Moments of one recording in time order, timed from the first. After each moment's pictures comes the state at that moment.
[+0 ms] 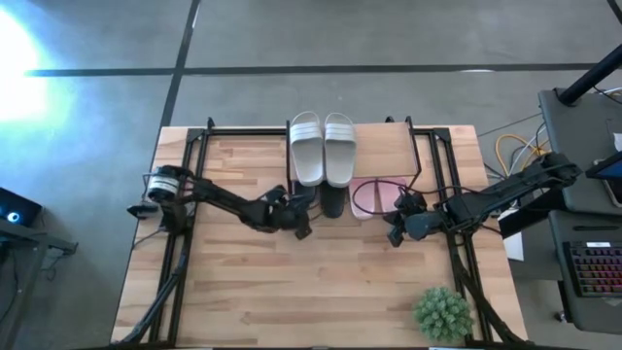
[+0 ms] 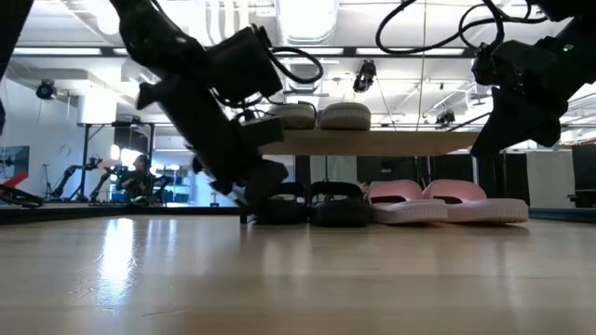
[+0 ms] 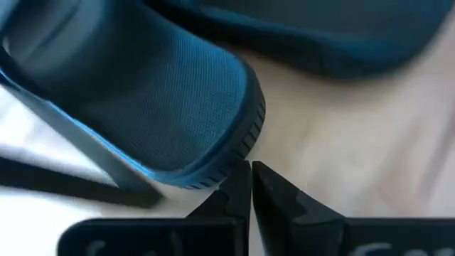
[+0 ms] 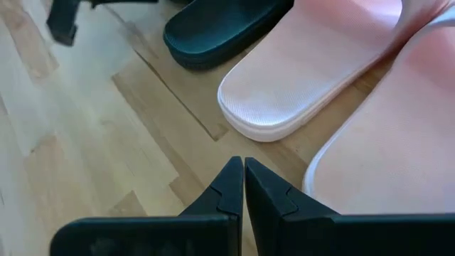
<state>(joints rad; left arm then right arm) -0.09 1.84 0.93 -0.07 -0.61 -0.45 0.35 0.96 0.47 -0.46 0.50 0.96</state>
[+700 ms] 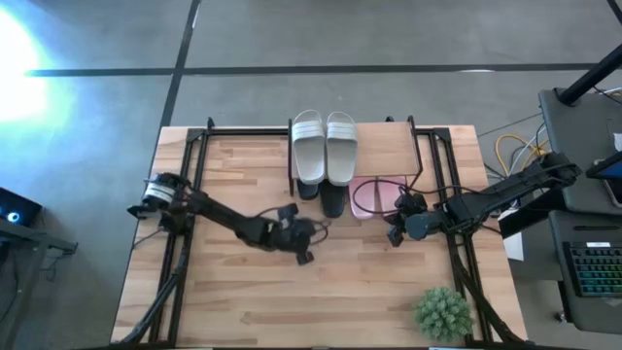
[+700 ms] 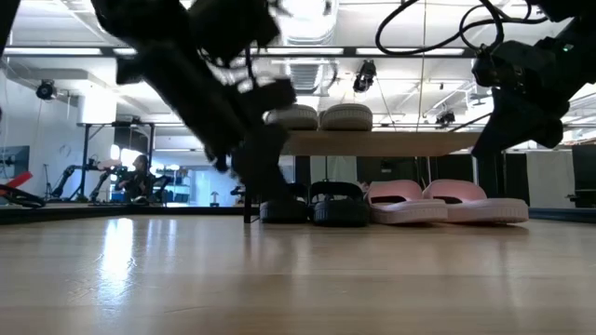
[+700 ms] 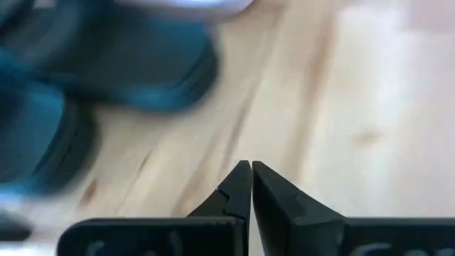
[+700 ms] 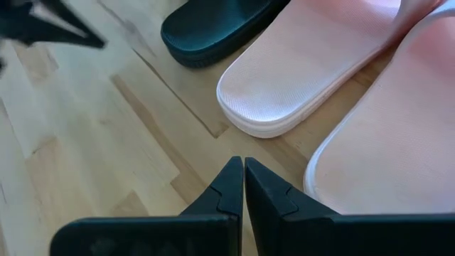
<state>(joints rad) -0.24 1.83 0.97 0.02 -0.52 -0.35 0.35 0.96 0.47 -0.47 0.49 0.99</state>
